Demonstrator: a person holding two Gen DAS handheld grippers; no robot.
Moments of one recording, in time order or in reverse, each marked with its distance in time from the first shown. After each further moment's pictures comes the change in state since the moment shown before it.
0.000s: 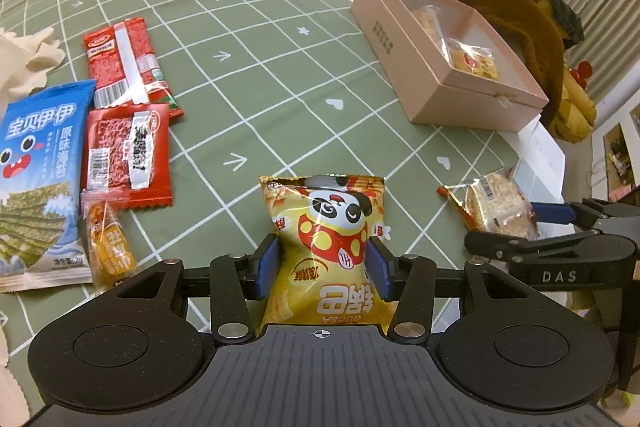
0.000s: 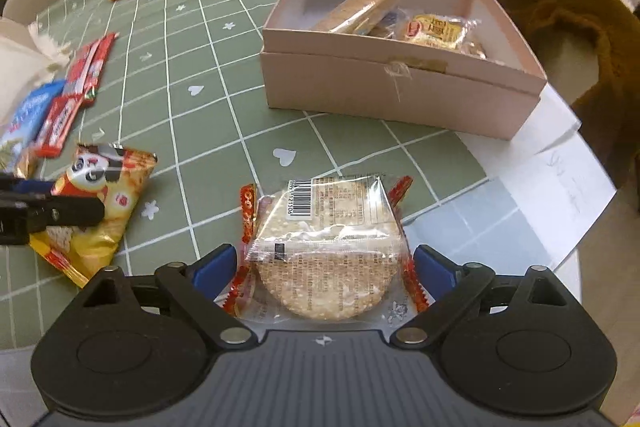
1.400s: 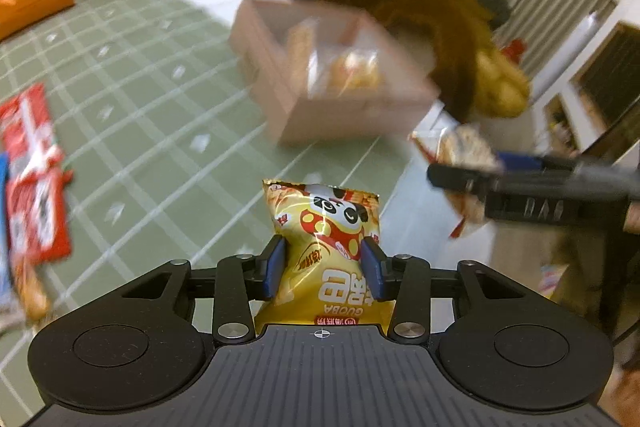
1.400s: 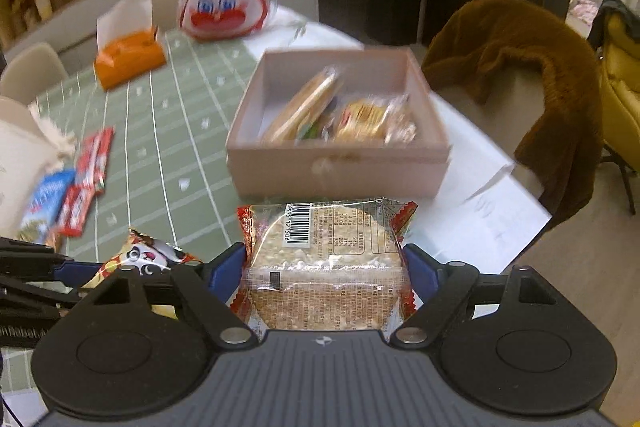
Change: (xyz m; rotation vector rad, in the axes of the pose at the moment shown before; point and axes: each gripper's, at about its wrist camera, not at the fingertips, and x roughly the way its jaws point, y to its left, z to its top) left arm -0.027 -0.071 0.028 0.132 -0.030 -0.199; right arm -0.078 -0.042 0.013 0.092 -0.204 -0.018
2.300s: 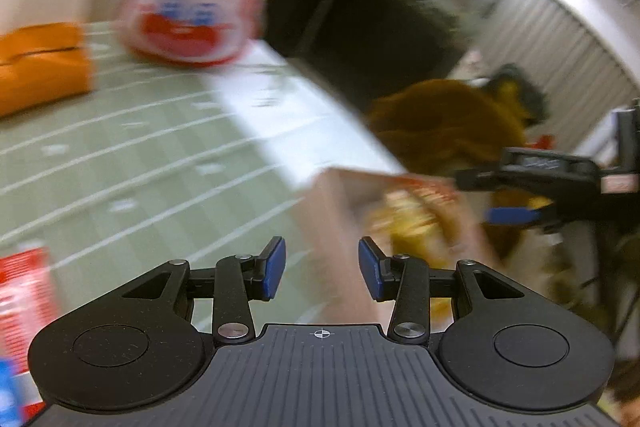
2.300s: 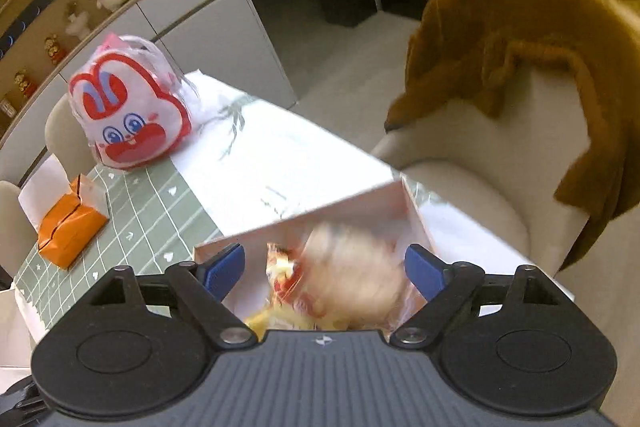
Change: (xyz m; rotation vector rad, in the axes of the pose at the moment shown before) left arm 0.052 0.087 0.125 -0.147 -0.186 0.114; right arm 0.149 -0.067 0.191 0.341 0.088 0.037
